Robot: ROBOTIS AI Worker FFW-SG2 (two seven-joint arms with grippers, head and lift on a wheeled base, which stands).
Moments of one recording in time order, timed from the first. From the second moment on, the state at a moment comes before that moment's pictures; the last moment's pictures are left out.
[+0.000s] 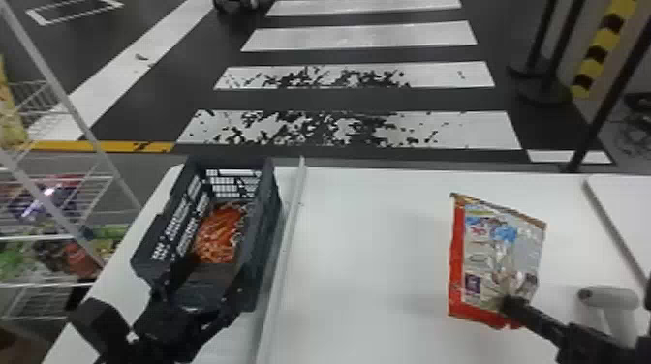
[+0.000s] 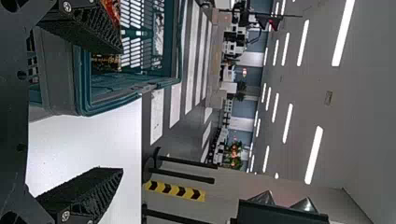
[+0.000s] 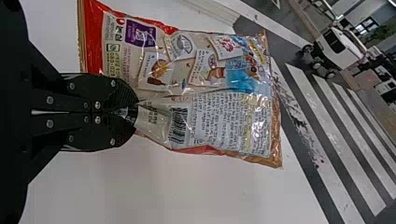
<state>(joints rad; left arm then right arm) 0.62 0.26 0.15 -1.91 0.38 -0.14 -0.32 0.36 -0.03 -0.27 -2.10 -0.49 1.03 0.26</state>
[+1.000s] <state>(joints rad) 0.62 0.26 0.15 -1.92 0.38 -0.13 -0.32 0.23 -0.04 -0.71 -1.86 -0.51 0.66 -0.05</state>
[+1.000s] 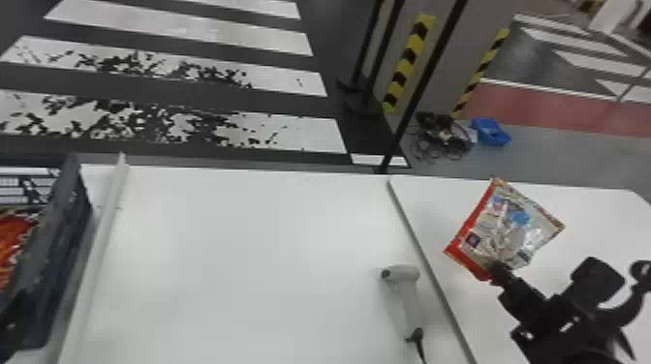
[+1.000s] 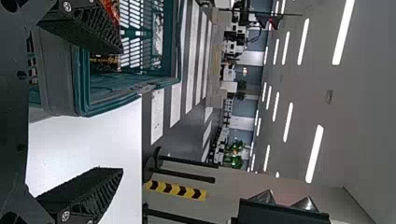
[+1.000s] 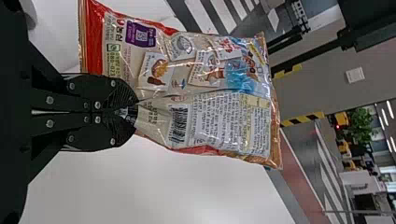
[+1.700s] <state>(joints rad) 0.61 0.26 0.15 -1.91 0.38 -0.13 -0.32 0.13 -0.12 -0.73 -1.53 -0.46 0.43 -0.08</state>
